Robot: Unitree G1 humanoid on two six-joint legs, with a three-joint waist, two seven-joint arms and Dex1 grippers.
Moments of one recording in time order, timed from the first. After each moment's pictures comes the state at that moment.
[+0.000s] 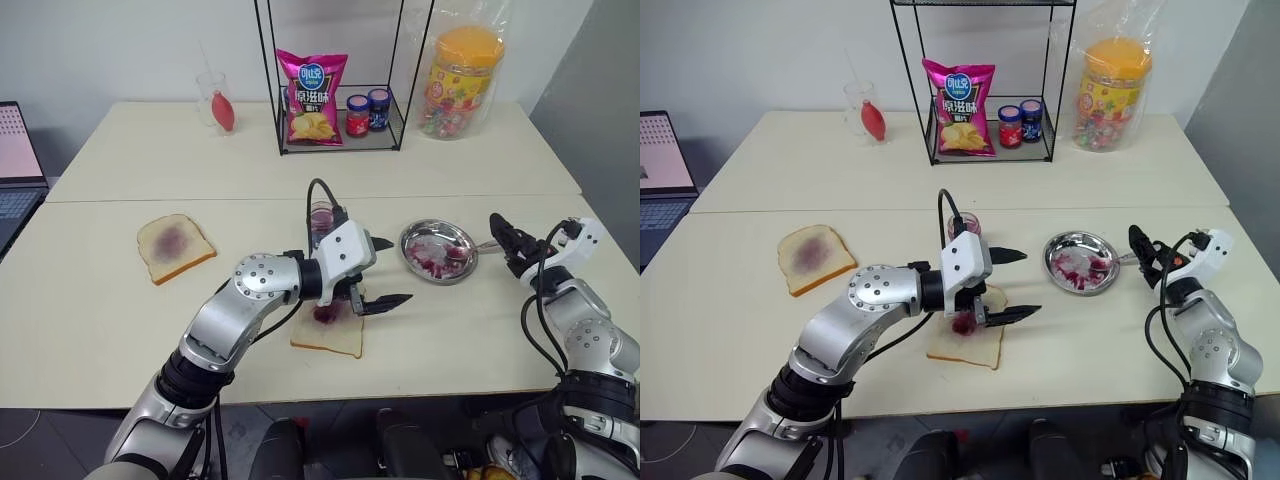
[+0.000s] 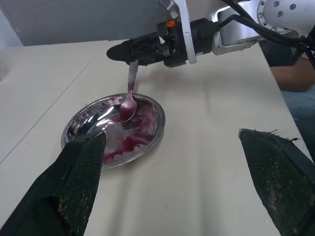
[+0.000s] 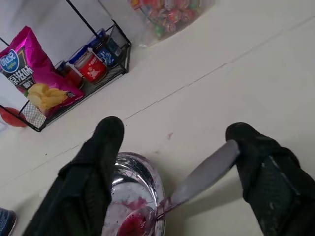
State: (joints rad) left arm -0.54 0.43 -0.35 -0.36 -0.28 0.54 -0.81; right arm -0.36 -0.39 -0.47 0.12 0.73 0.56 0.30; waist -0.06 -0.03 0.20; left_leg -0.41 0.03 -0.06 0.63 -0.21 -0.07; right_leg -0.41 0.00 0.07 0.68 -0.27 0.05
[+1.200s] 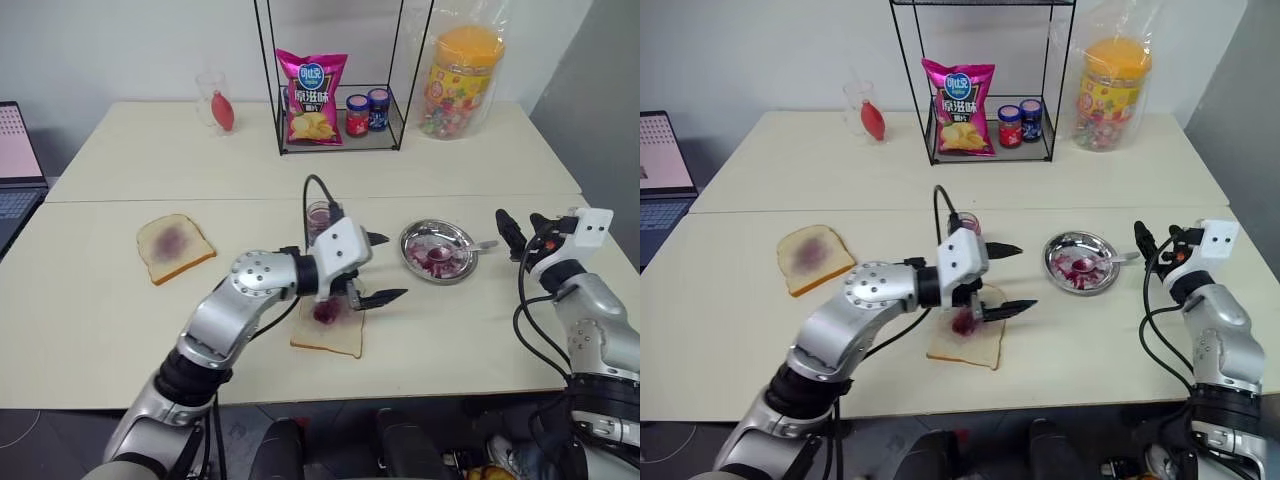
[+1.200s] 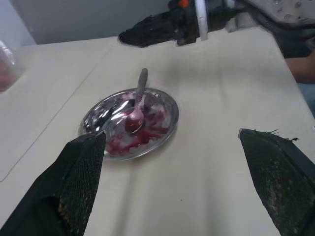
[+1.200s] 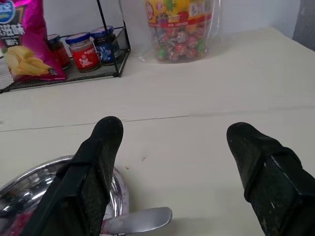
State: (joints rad) left arm -0.49 0.57 -0.23 -0.39 -0.27 0.54 -0.83; right arm -0.26 -0.56 -0.36 -0.05 0.52 0.40 0.47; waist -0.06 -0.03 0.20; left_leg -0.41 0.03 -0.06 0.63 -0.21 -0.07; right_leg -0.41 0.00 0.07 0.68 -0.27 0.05
